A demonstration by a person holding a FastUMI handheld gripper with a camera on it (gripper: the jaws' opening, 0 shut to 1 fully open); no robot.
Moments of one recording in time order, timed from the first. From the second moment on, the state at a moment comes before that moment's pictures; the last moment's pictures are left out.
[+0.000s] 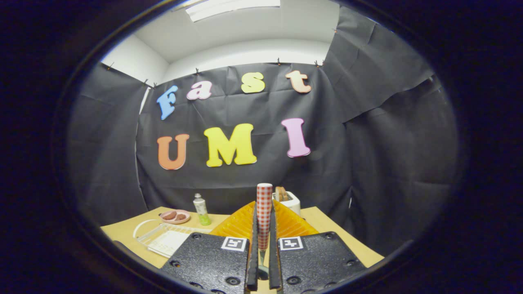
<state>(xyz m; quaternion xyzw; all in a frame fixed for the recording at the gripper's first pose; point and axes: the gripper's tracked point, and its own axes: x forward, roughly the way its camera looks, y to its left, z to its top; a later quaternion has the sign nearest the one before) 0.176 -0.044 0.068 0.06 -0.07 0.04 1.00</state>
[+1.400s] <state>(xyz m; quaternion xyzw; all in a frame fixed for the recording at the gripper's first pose) 0.134 0.117 -0.130 0.03 -0.04 0.06 1.00</state>
